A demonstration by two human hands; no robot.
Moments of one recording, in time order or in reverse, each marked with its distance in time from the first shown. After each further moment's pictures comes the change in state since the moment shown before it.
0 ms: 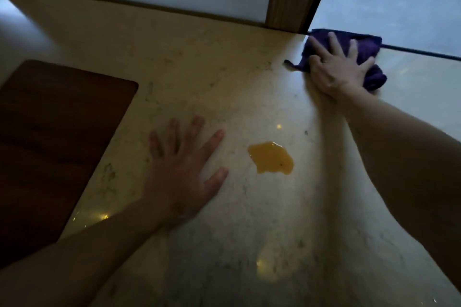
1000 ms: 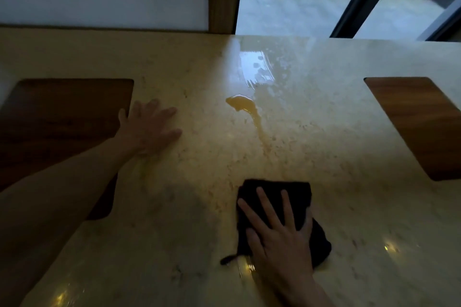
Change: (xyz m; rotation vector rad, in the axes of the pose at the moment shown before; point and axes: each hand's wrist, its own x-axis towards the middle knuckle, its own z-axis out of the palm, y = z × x) left_hand -0.025 -0.102 -0.049 0.009 -0.232 0.222; right_hand -0.543 -0.107 0.098 -0.053 0.025 0.029
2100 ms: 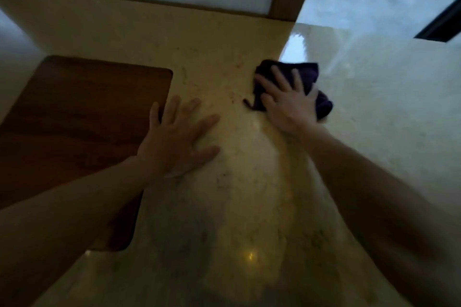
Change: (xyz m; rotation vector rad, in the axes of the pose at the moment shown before) left_hand 0.014 -0.029 0.022 0.023 0.145 0.080; right_hand 0.366 -0.034 -0.047 0.035 -0.018 -0.095
